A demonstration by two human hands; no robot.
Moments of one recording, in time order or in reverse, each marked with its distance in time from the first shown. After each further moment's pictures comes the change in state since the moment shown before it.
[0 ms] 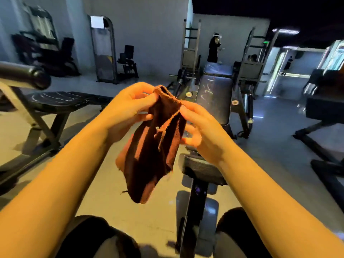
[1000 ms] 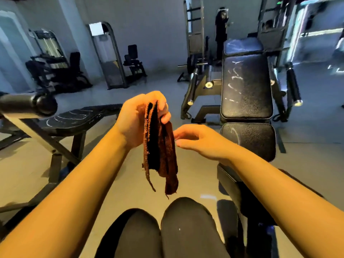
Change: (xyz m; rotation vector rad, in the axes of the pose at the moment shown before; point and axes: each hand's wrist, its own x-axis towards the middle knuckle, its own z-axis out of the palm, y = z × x) left_hand 0.123 -0.080 -0.073 -0.285 -0.271 -0.018; right_hand 0.162 0.089 -0.008 -0.626 -0.230 -0.087
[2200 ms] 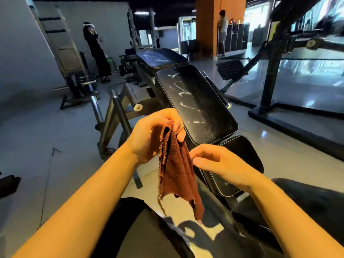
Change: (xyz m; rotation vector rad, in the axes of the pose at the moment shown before) left_hand 0.284 -0.138 -0.106 -0.282 -0.824 -0.072; right_hand 0.131 0.121 -0.050 0.042 0.665 0.306
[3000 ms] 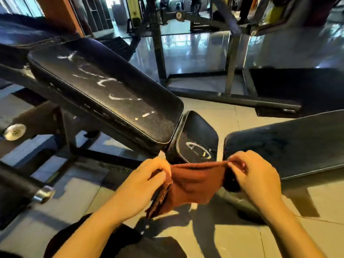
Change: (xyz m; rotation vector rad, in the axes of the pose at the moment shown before) left_hand 0.043 -0.123 -0.084 0.494 -0.548 -0.207; right_hand -0.037 0.066 0.065 -0.975 1.138 0.926
